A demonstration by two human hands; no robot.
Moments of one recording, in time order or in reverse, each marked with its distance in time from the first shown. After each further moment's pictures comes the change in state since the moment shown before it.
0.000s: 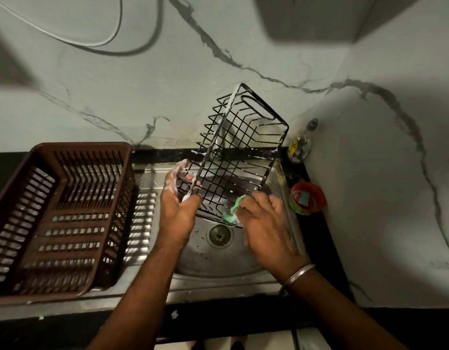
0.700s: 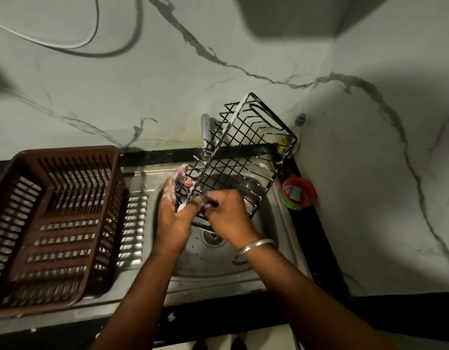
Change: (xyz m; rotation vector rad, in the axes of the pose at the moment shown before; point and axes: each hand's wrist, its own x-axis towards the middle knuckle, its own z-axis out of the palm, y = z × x) left_hand -0.012 -0.006 0.006 0.095 -0.091 0.092; right_hand 0.049 -0.038 0.012 0.933 -0.026 0.459
